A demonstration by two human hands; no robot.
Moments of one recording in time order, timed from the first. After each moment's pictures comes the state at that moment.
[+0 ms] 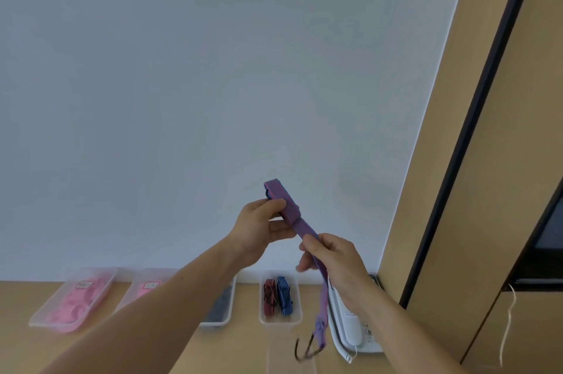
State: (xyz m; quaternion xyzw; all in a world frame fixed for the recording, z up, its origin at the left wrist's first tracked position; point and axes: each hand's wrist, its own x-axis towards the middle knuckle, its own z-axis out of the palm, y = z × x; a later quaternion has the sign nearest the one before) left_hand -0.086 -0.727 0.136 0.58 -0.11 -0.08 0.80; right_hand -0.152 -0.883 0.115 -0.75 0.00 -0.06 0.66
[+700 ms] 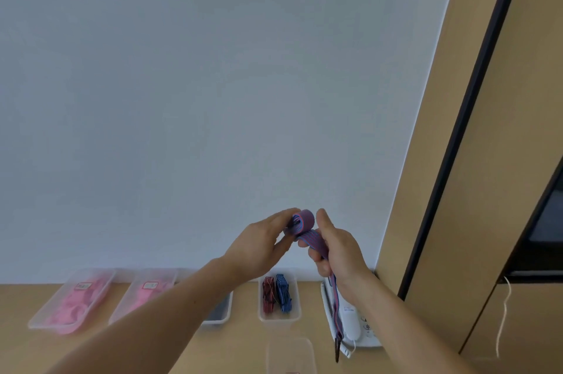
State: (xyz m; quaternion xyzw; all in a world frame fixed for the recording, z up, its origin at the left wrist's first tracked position) left_hand -0.092 -0.720 0.104 0.83 -0.39 0.21 0.33; right_hand -0.156 -0.883 0.132 -0.72 0.05 -0.03 0.69
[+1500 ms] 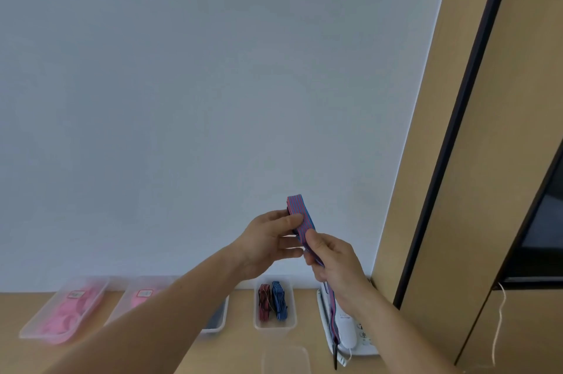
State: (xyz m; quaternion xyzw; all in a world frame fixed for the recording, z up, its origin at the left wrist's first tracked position) left_hand -0.104 -0.740 0.139 0.61 -0.17 -0.19 0.75; right_hand -0.163 -0.891 0.124 -0.70 -0.03 -0.06 0.71
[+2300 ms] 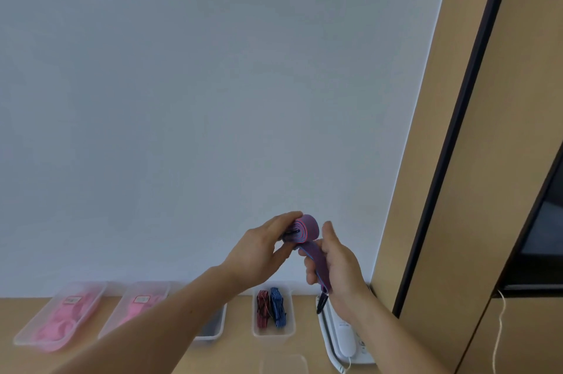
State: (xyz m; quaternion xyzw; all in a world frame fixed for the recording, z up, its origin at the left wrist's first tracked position) left_hand -0.094 -0.728 0.115 0.82 -0.38 0.25 0.36; right_hand -0.162 -0.886 0.130 -0.69 0.02 -0.06 0.72
